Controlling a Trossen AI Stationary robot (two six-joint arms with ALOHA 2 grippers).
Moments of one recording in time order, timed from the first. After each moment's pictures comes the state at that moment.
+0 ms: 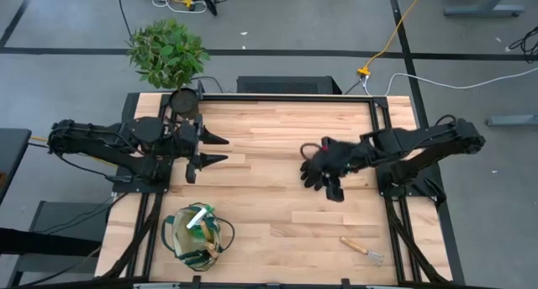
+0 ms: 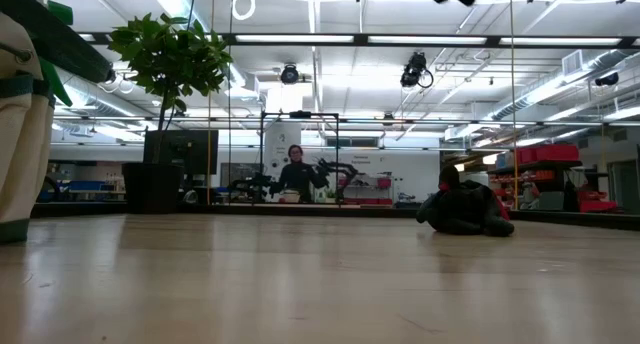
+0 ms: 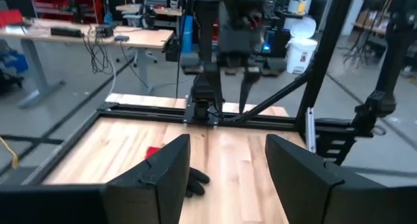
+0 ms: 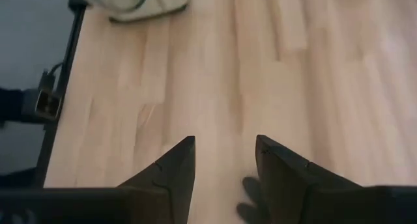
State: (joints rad) left arm -0.15 0.86 0.98 -0.23 -0.18 -0.11; right arm 0.22 1.31 1.34 -0.89 0.07 0.20
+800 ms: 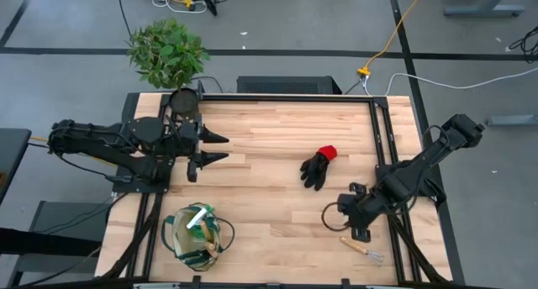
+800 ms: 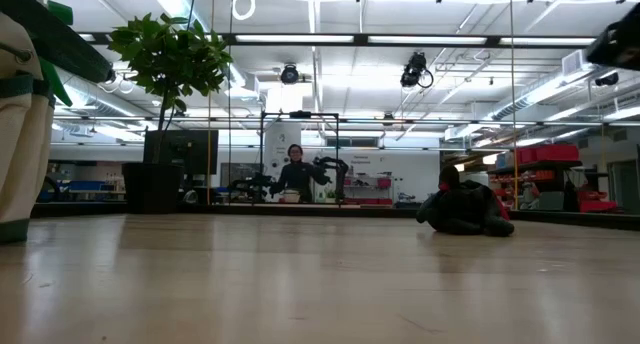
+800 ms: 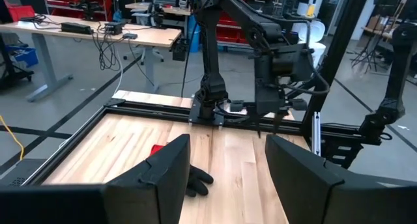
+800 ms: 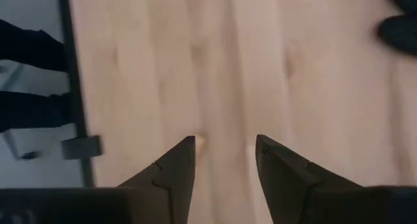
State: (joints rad) left arm -0.15 0.86 0.98 -0.23 -0.22 -0.15; right arm 0.67 1.24 0.91 -0.84 0.03 0.80
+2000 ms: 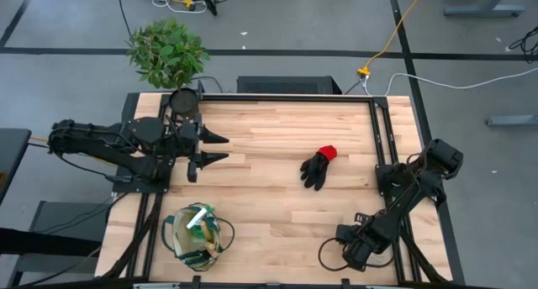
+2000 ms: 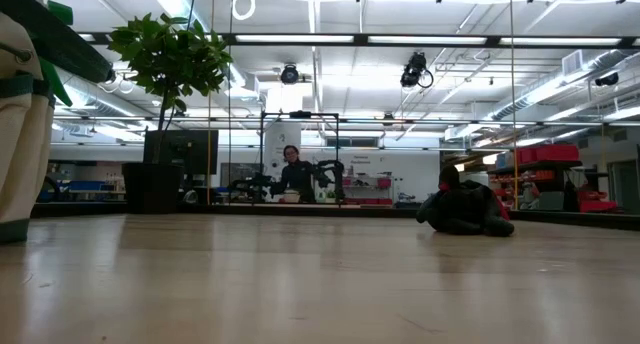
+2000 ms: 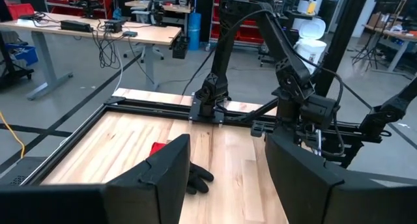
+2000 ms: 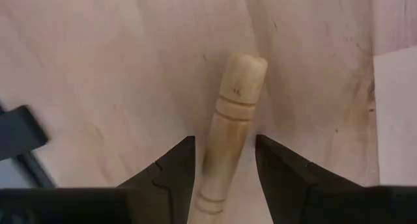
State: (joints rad) left arm -0.15 0.86 0.98 -0.24 -0.22 -0.15; right arm 0.90 1.68 0.90 -0.65 -0.09 1.20
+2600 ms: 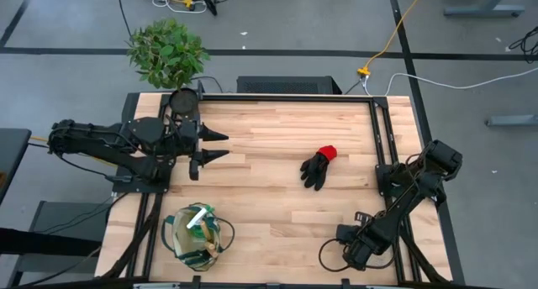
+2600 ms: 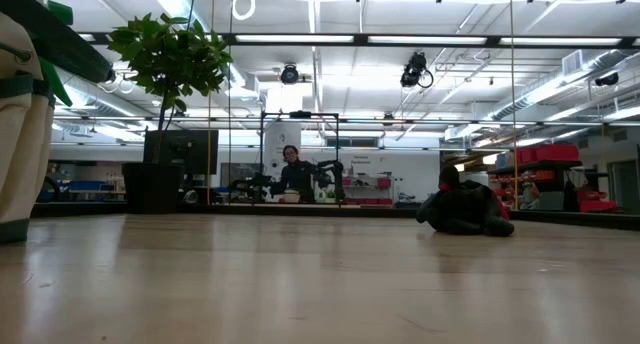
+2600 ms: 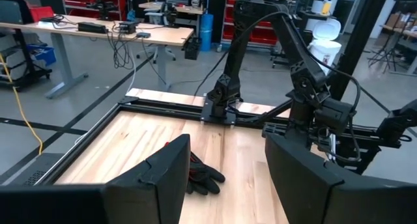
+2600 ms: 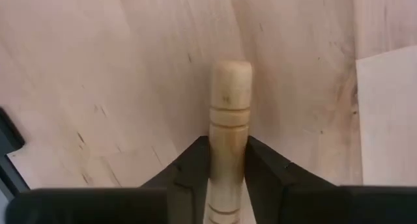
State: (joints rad) left arm -0.15 0.86 0.98 -0.24 -0.27 -0.14; right arm 0.90 1.70 0.91 -0.66 -0.05 1.18
